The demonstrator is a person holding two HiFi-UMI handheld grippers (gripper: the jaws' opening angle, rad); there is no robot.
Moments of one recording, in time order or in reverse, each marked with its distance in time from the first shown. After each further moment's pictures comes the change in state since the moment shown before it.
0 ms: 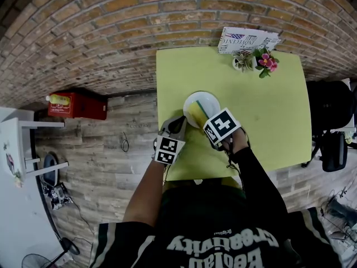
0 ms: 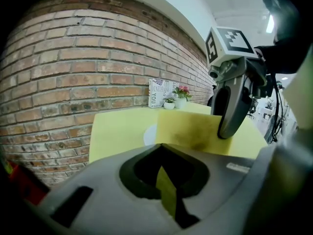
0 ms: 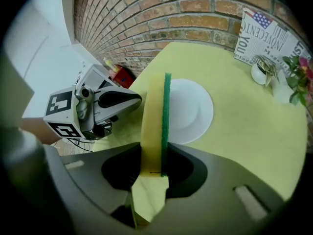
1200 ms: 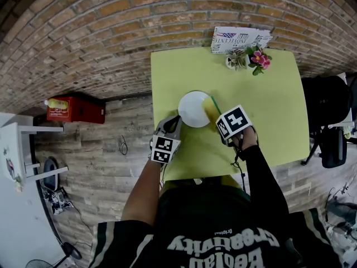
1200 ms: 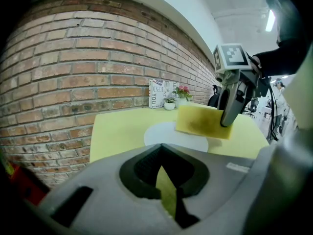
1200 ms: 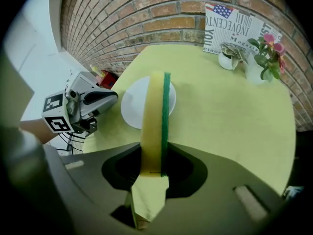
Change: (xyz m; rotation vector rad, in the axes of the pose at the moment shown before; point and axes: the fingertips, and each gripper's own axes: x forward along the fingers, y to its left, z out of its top) left arm 0.001 0.000 -0.003 0.013 -0.008 0.011; right arm -0.022 -0.056 -0.033 0.127 -0.031 -0.083
